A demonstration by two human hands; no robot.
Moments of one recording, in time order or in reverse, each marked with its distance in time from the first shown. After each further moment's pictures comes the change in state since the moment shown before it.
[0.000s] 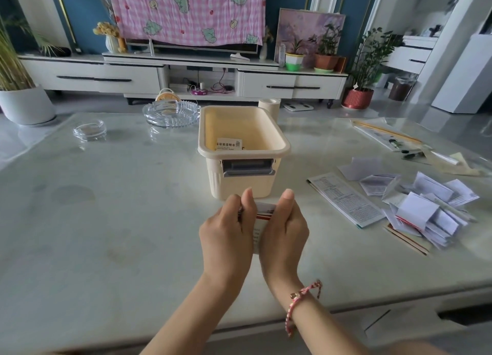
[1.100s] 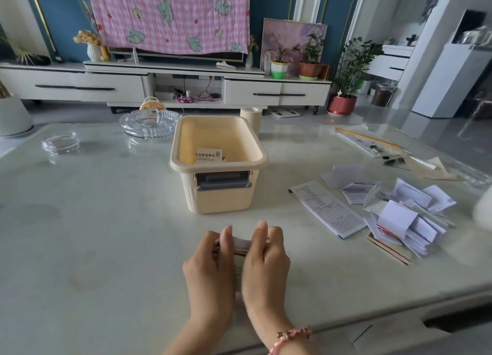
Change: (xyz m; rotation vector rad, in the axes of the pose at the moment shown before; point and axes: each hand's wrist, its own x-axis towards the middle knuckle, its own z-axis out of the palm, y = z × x) left_hand -0.033 0.004 0.017 -0.270 -0.088 -0.469; right_hand 0.006 0.044 -0.014 -0.241 -0.009 -0.034
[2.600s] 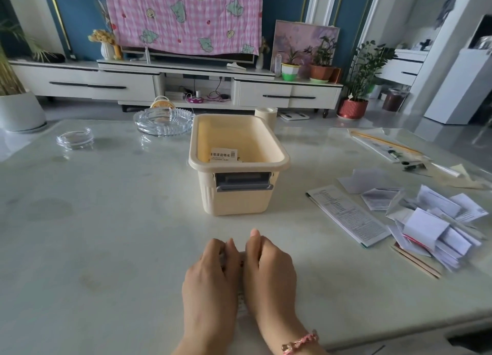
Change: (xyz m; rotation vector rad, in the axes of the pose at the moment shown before) left_hand 0.007 -0.004 -0.027 0.281 -0.088 -0.096; right_hand -0.003 -0.004 0.012 -0.392 -0.293 -0.123
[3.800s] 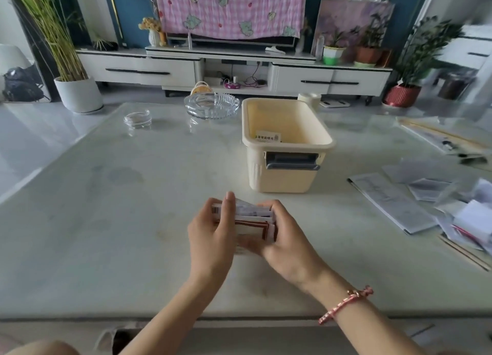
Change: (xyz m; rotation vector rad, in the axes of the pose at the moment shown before) left_hand 0.023 -0.010 -0.058 -0.332 0.100 -0.088; right_hand -0.007 -0.031 -0.006 0.570 -0.640 -0.065
